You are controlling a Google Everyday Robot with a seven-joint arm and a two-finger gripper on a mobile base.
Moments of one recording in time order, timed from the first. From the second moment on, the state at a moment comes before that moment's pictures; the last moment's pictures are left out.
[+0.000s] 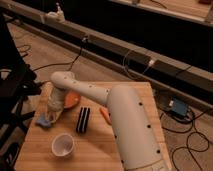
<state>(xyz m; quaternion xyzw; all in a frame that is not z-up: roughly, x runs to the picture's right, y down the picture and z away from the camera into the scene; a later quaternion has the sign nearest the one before) -0.313 0.181 0.820 -0.31 -0.49 -0.43 0.69</state>
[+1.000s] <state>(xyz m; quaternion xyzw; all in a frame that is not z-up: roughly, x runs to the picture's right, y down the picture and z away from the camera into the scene) -0.231 0.192 0.801 -0.33 -0.44 -0.36 0.75</state>
